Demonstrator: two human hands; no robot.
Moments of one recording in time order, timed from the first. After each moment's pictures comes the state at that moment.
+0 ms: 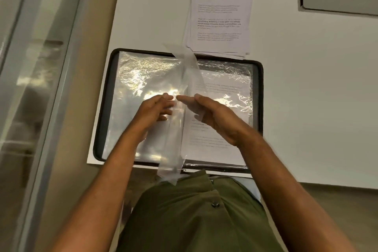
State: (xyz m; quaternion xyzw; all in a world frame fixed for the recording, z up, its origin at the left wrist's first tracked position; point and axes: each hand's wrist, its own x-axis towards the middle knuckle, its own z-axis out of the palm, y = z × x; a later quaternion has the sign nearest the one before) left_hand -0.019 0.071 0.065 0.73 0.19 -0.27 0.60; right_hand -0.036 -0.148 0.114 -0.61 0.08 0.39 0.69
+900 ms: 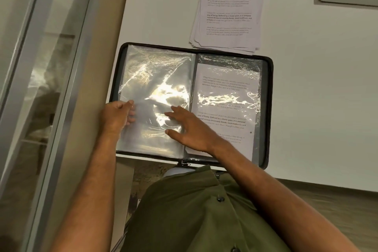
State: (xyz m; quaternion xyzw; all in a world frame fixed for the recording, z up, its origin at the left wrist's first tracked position) left_hand -0.038 0.165 0.035 0.78 0.37 -0.13 0.48; right_hand -0.069 -0.092 0.044 -0.83 -0.14 0.33 0.43
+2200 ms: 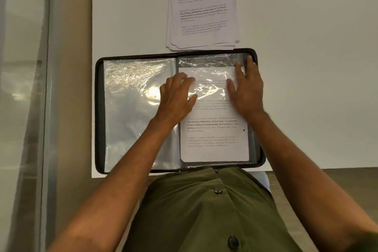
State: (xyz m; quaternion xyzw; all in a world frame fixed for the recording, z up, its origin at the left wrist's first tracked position) left_hand 0.030 -0.008 0.022 0.95 -0.16 -0.14 0.22; right_hand 0.004 -0.249 -0.016 -0.97 0.11 0.00 0.21
